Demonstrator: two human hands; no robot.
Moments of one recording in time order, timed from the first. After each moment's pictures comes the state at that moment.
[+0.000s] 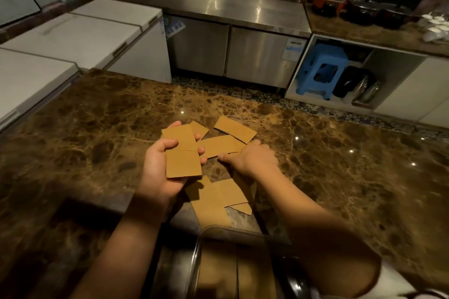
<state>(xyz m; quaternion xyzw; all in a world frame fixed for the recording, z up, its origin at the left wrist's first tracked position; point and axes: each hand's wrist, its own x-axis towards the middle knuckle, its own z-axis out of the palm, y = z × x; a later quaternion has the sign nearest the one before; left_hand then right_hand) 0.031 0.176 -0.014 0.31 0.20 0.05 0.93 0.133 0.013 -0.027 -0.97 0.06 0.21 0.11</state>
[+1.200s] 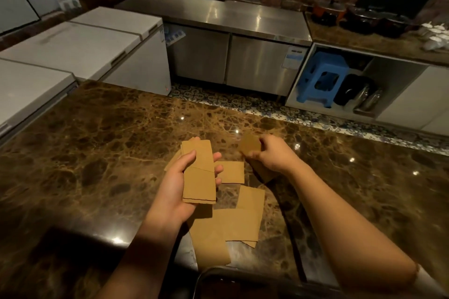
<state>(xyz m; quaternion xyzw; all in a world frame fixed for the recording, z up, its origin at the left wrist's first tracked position) 0.059 0.156 -0.027 0.33 0.18 -0.02 0.93 0.220 -0.034 -0.036 -0.95 -0.14 0.16 0.25</state>
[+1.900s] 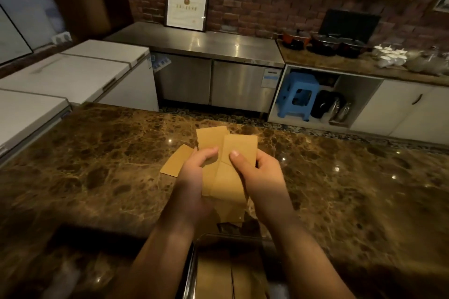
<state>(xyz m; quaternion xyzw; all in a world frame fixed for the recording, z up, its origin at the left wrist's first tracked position) 0.009 0.104 0.037 0.48 0.10 0.02 0.87 0.017 -0.028 0.067 -0.74 -0.07 0.04 0.67</state>
